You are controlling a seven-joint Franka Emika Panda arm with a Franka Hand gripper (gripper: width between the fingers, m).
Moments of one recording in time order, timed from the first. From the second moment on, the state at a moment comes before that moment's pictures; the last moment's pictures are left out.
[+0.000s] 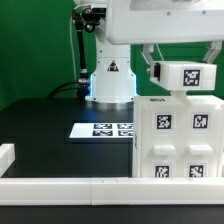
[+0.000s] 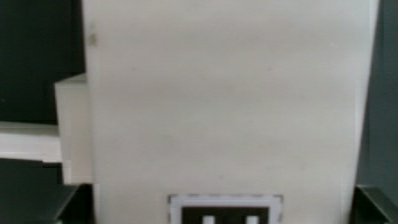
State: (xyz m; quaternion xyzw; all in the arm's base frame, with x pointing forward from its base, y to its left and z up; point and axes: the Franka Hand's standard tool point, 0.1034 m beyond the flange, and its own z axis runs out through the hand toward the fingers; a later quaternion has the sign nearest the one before) arm 0.621 0.080 0.164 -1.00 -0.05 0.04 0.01
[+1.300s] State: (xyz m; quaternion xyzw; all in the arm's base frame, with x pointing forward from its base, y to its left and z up) arm 0.623 0.080 0.157 -1.00 -0.05 0.02 0.01
